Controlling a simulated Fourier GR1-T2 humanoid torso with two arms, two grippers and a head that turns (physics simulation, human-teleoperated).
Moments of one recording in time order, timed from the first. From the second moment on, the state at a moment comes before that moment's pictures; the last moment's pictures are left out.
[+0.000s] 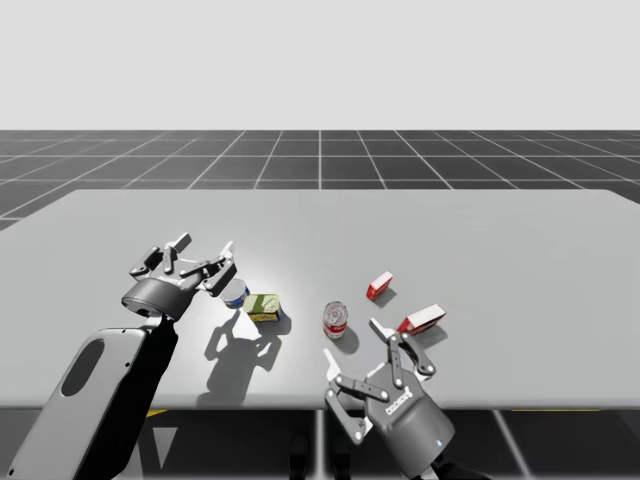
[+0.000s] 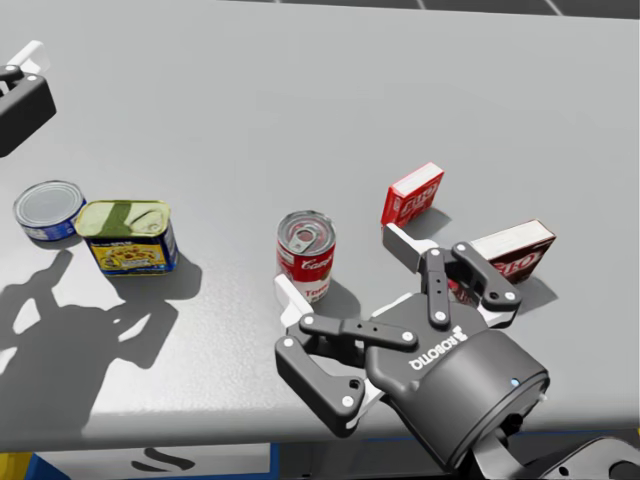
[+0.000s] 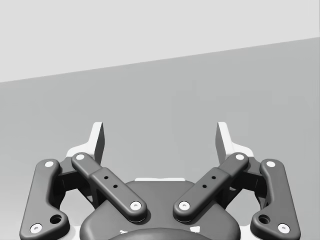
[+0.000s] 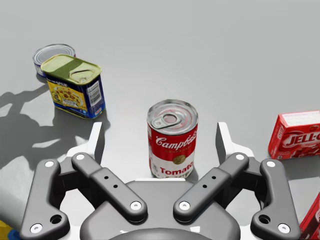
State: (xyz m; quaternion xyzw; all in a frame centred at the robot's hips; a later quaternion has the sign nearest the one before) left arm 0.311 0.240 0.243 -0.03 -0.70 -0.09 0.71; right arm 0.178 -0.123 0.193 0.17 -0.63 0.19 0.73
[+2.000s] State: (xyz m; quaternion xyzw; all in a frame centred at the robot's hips) left arm 0.311 0.243 0.243 -0.03 -0.70 -0.08 0.71; right arm 0.229 -0.092 0.161 0.15 -0.59 0.21 0.76
